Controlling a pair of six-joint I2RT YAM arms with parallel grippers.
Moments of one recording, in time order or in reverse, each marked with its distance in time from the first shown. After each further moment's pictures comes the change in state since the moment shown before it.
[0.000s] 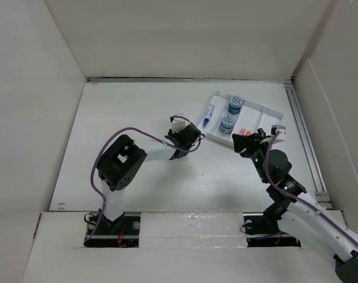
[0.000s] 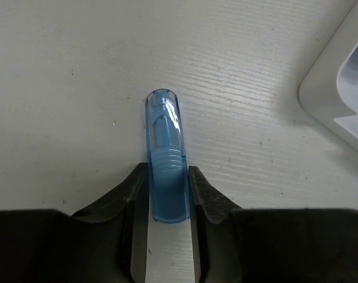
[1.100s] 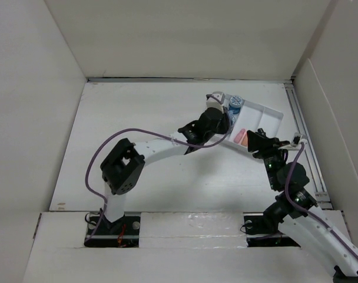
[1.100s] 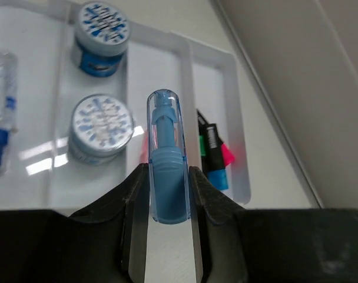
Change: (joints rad) left arm -0.134 -0.005 0.318 0.267 0.365 0.182; right arm 0.000 -0.220 -0.015 0.001 0.086 0.008
